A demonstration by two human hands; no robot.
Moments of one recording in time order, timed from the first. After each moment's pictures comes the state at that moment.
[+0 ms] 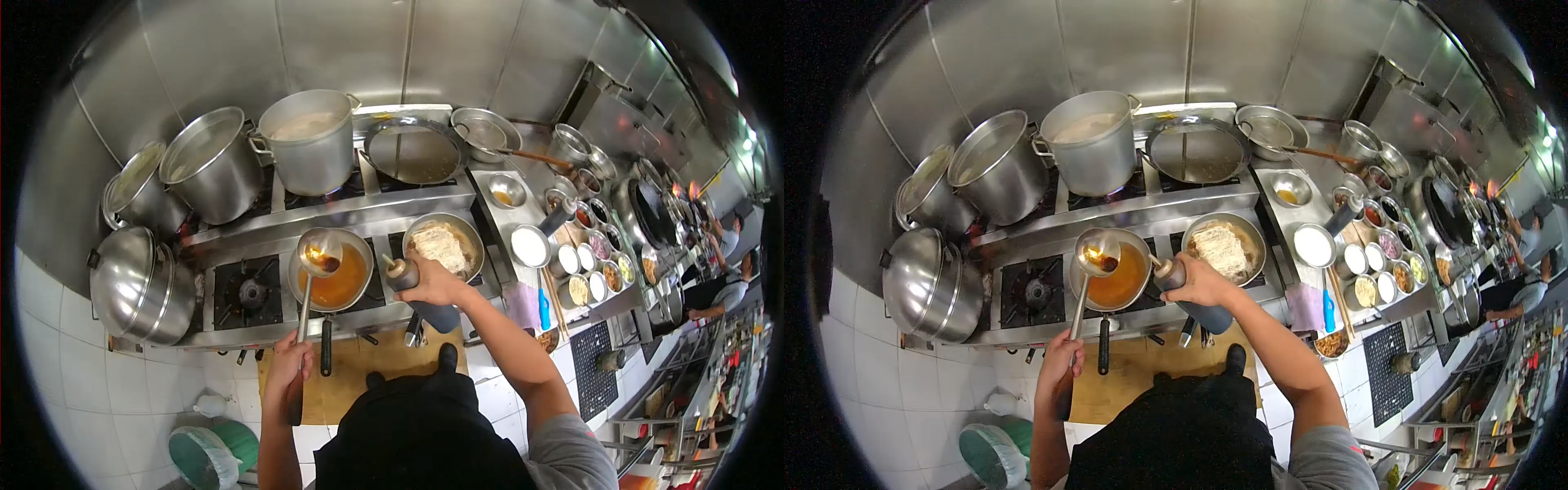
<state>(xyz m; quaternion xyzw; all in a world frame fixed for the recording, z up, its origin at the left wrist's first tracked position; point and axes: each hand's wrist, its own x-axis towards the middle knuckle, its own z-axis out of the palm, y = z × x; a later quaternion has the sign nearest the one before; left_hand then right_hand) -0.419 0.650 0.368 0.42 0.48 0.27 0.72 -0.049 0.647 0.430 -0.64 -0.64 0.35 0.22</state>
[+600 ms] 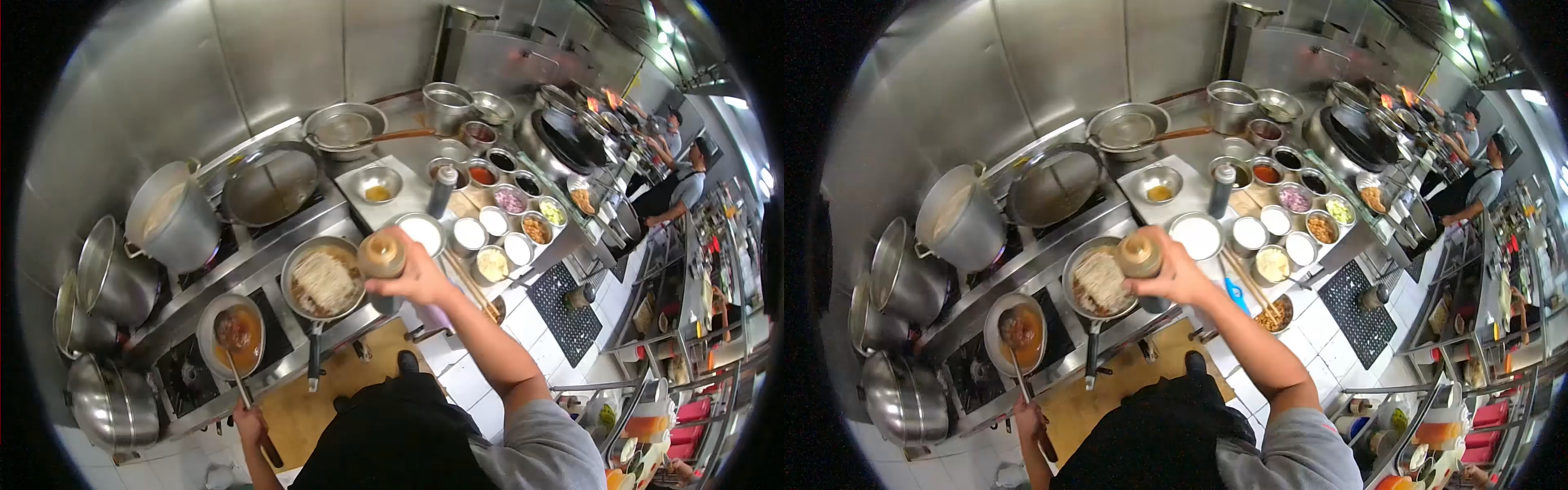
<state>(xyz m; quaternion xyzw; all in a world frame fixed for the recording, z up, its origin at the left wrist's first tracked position) -0.365 0.639 0.265 0.54 0.57 0.24 0.57 0.144 0.537 0.487 -0.59 -0.53 0.24 0.55</state>
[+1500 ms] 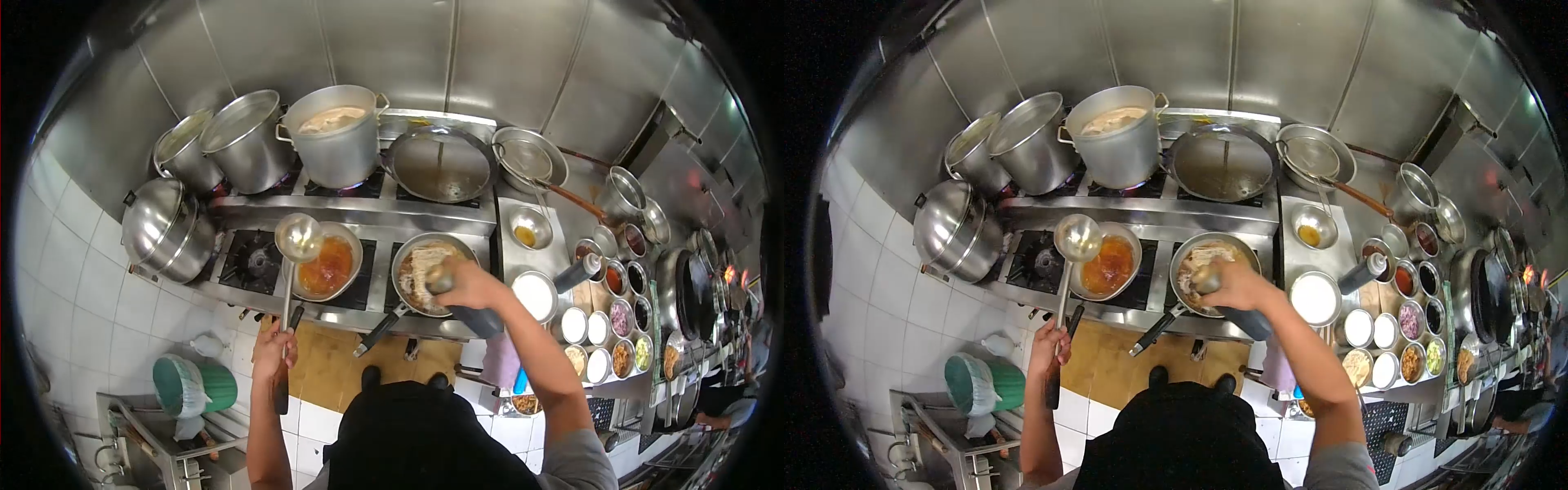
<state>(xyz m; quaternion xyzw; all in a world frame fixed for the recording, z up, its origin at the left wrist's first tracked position) -0.301 0.581 0.391 0.33 0.56 0.43 0.63 0.140 0.669 0.423 -0.50 -0.80 0.29 0.17</state>
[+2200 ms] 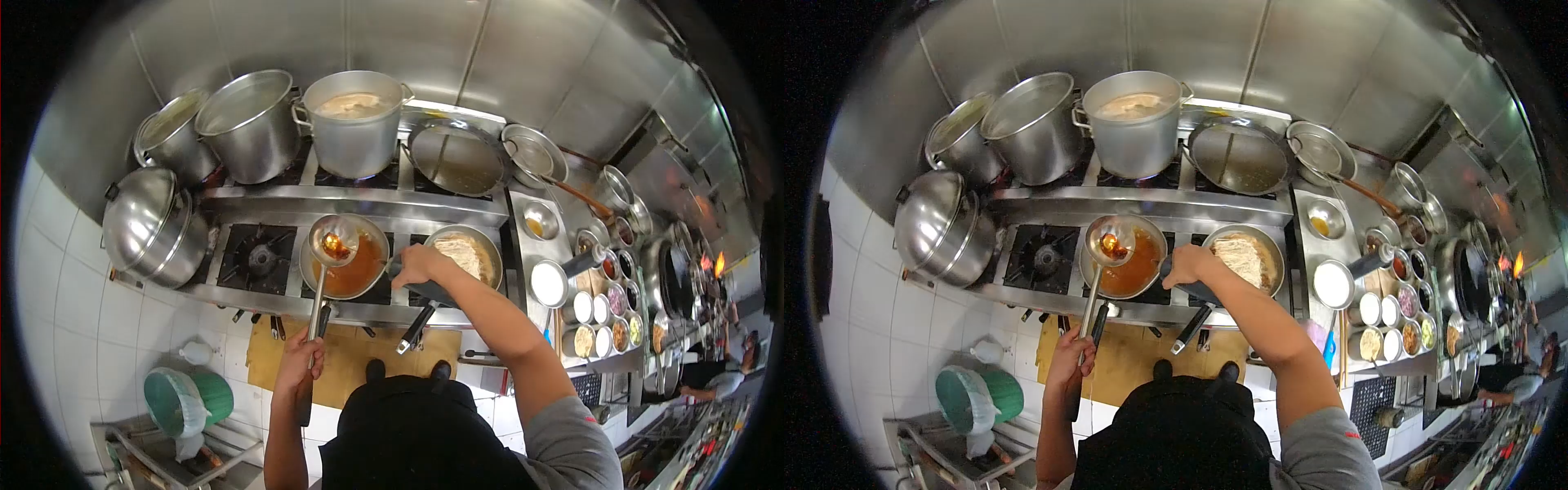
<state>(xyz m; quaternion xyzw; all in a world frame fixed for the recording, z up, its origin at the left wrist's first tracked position) -0.369 0.598 0.376 0.30 0.50 0.37 0.72 -0.049 0.758 0.386 -0.57 -0.78 0.25 -0.09</state>
